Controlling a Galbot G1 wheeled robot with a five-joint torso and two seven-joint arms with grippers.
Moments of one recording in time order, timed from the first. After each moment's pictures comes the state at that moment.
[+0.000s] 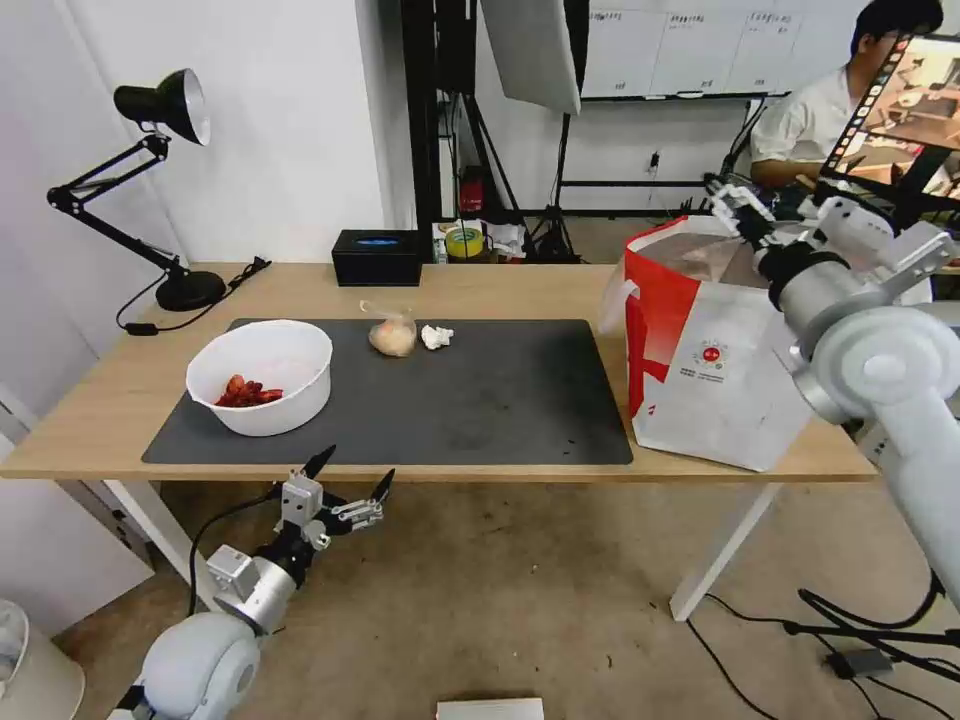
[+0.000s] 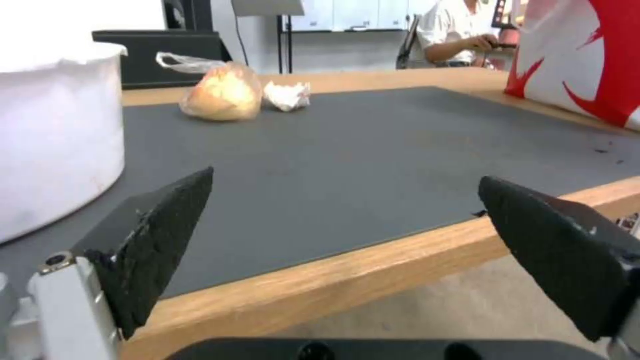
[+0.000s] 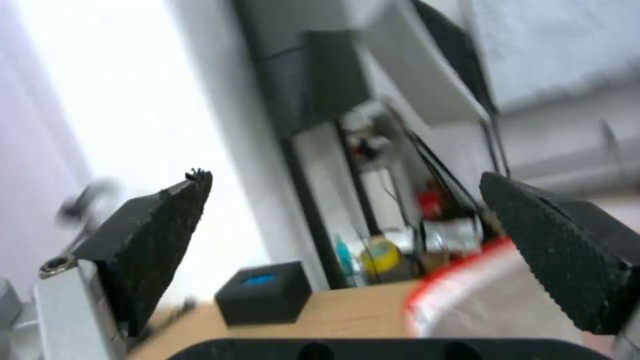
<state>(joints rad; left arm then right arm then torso) 1.49 -1.04 -0.47 -1.96 -0.45 -0.10 0.16 -0.71 0.74 0.32 2.07 1.25 -0.20 0.31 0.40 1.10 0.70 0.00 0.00</state>
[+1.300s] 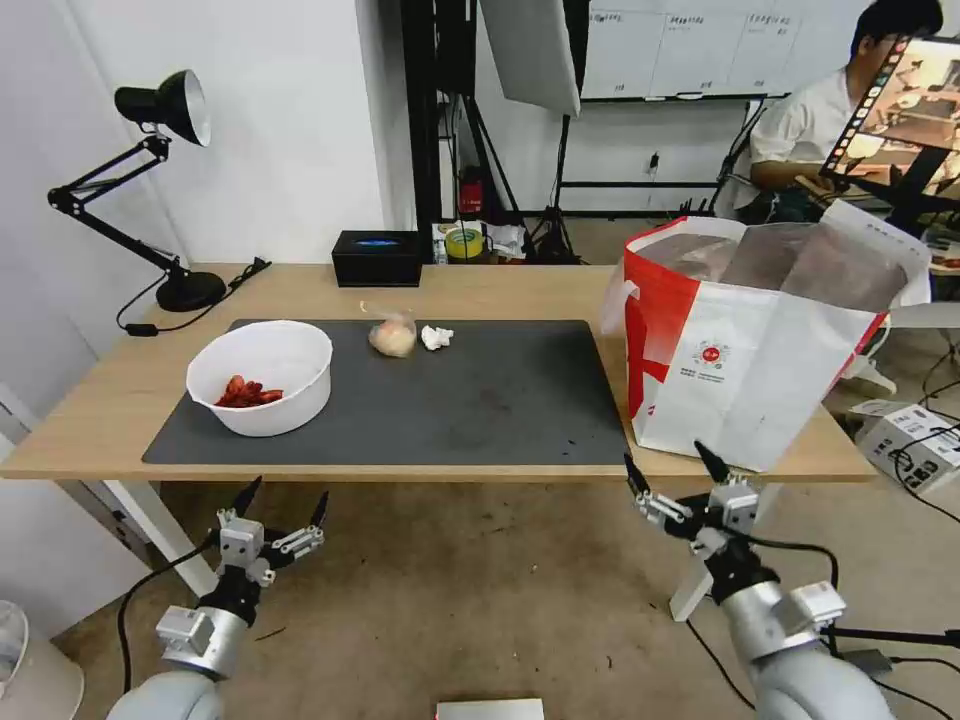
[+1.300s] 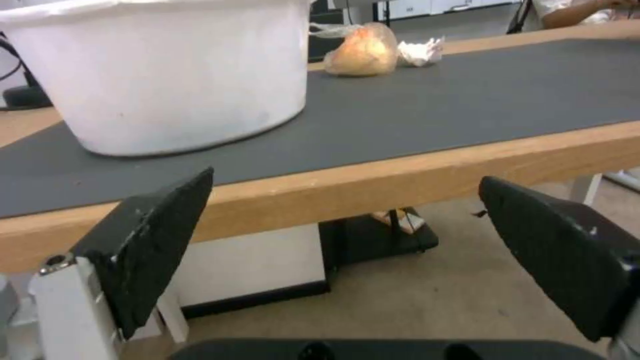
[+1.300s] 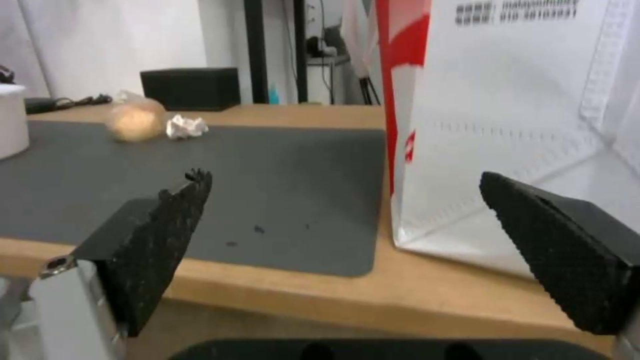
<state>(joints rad) 1.63 -1.13 -0.62 -1.88 -0.31 -0.25 0.09 -1.66 0.95 0.44 2.11 0.47 0.21 0.16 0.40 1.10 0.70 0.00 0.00</state>
